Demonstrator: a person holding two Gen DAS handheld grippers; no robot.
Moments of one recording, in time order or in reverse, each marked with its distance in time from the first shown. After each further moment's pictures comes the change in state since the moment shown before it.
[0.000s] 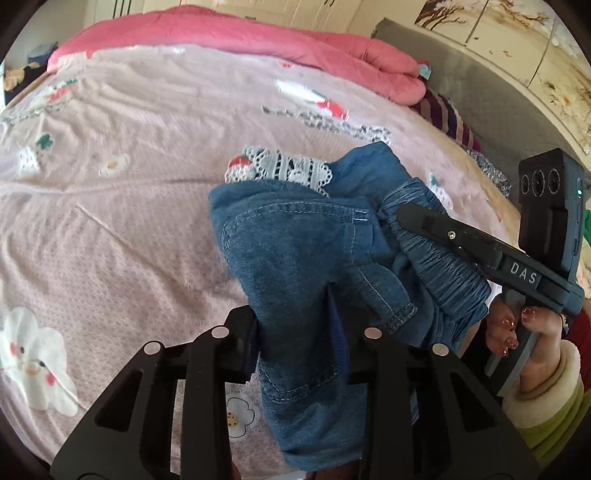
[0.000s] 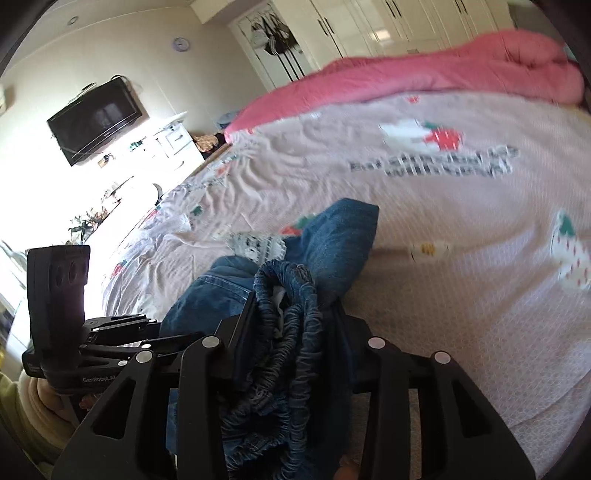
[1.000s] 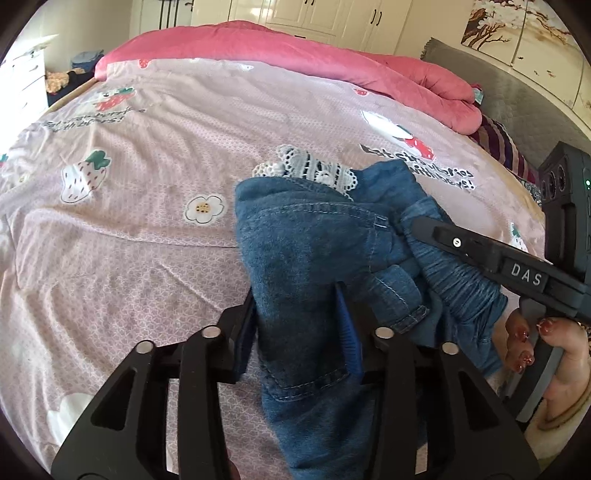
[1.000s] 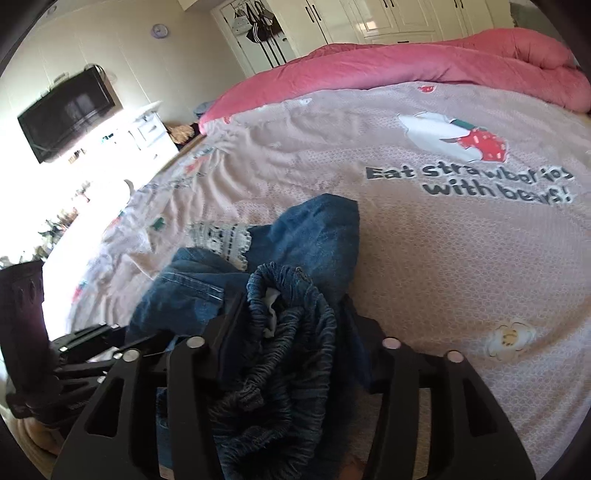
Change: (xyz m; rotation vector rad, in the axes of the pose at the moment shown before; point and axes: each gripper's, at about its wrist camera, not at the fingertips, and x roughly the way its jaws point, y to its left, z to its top) left arm 0.015 0.076 0.033 -0.054 -0.083 0.205; right arm 0.110 0.004 0.042 0.025 0.073 -0.118
